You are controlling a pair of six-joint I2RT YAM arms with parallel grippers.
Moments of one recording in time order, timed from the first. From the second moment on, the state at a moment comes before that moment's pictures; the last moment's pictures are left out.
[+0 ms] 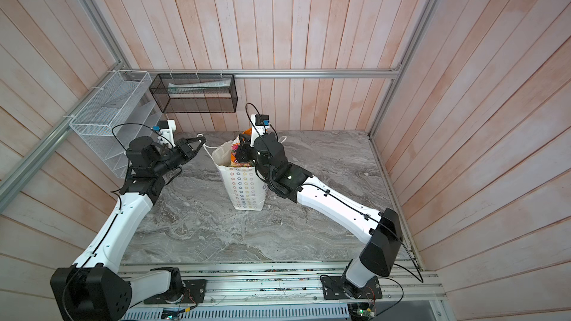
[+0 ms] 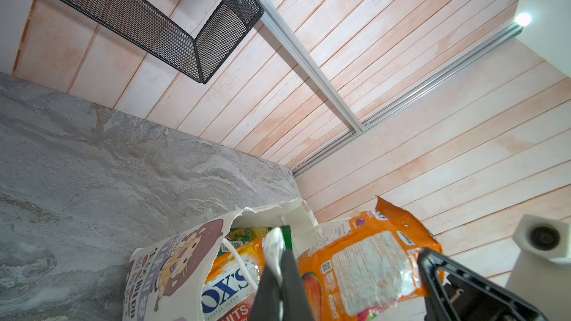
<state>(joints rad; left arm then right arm) 0.00 1.23 1.08 0.03 0.65 -0.75 0.96 1.59 1.53 -0.02 0.33 0.50</state>
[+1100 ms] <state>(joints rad) 0.00 1.23 1.08 0.03 0.65 -0.75 0.92 1.70 1.62 -0.18 0.26 0.61</state>
